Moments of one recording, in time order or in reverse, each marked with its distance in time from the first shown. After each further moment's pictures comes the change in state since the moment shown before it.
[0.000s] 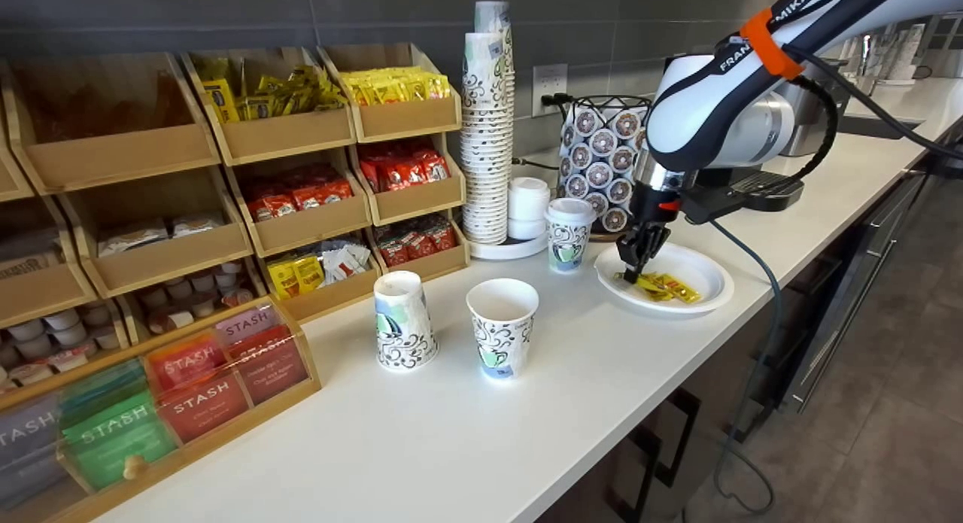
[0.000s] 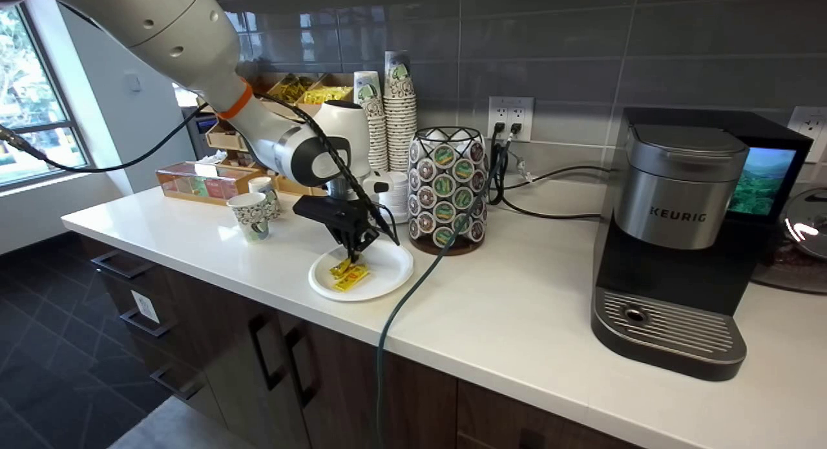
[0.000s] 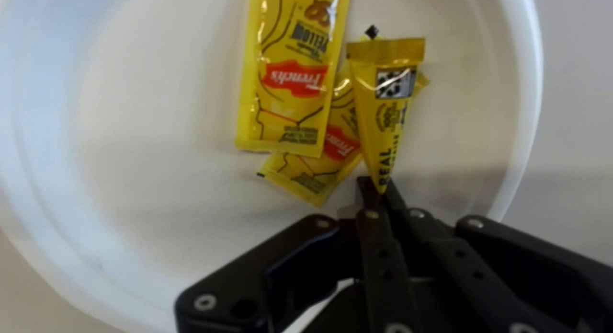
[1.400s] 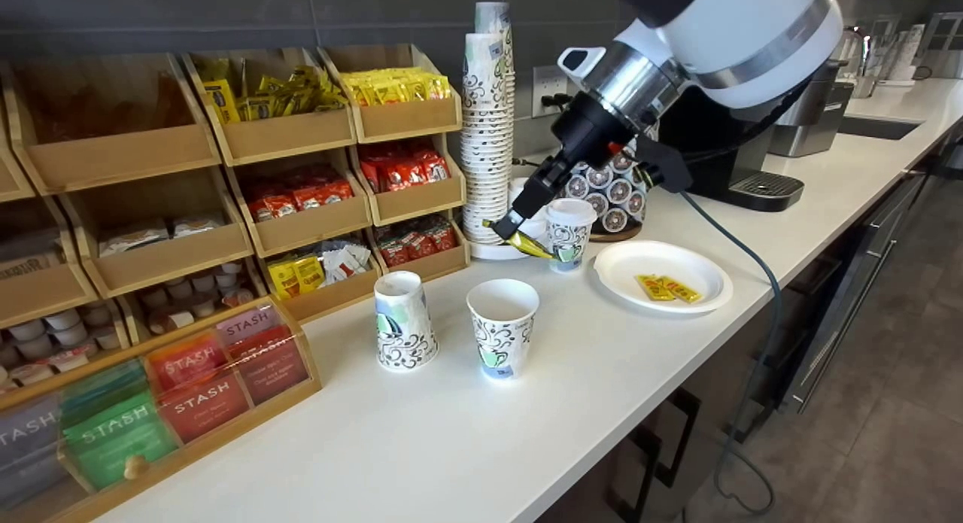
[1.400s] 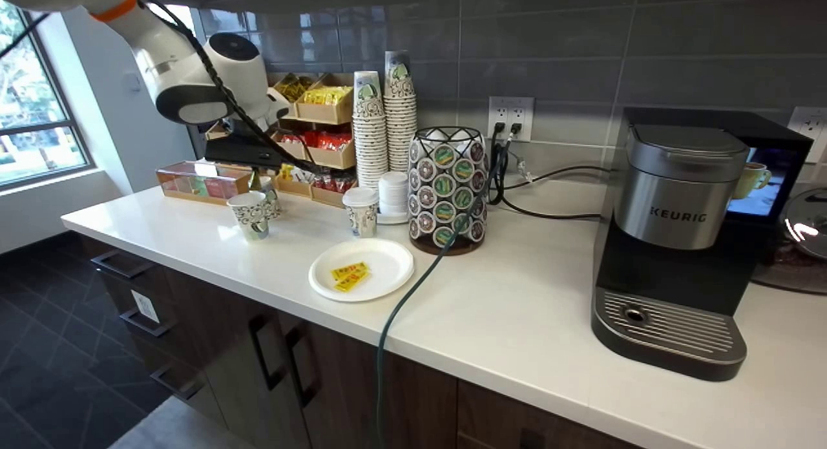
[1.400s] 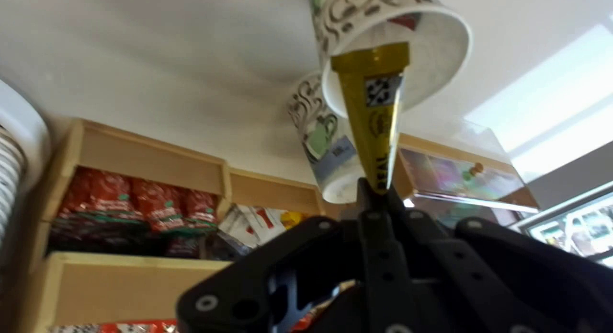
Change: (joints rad) arm -0.033 -0.278 0.440 -0.127 0.693 0.200 -0.828
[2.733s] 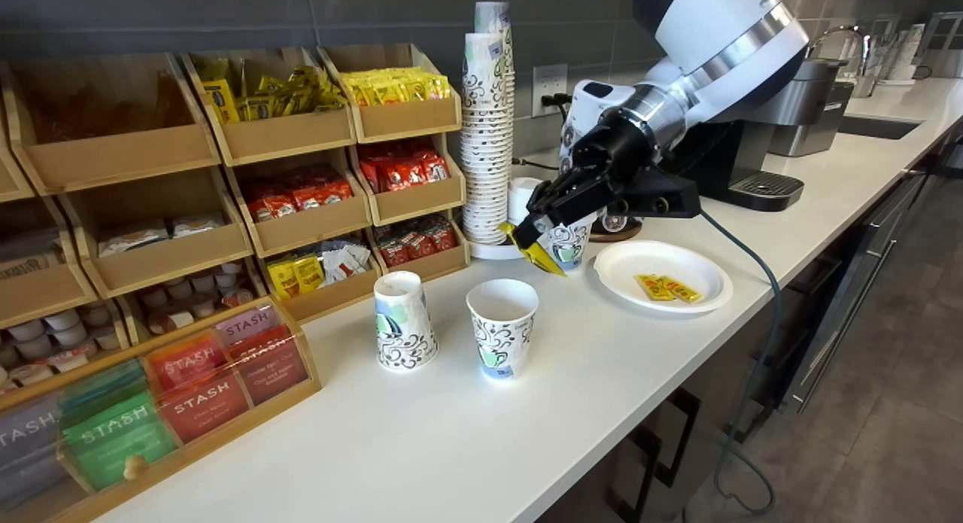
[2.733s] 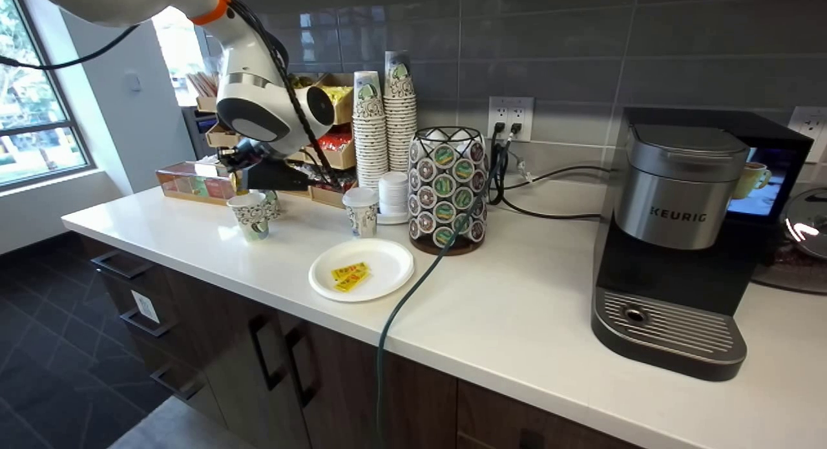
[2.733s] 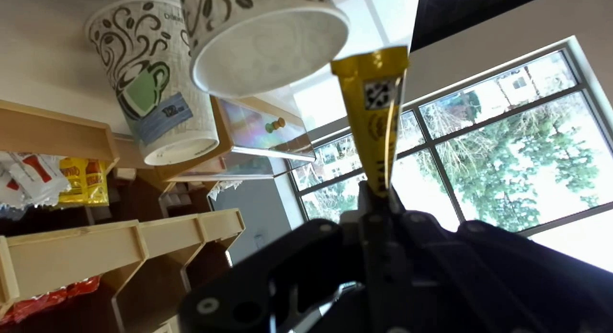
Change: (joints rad) arm 0.104 0.085 -0.331 0.093 0.382 -0.729 -0.735
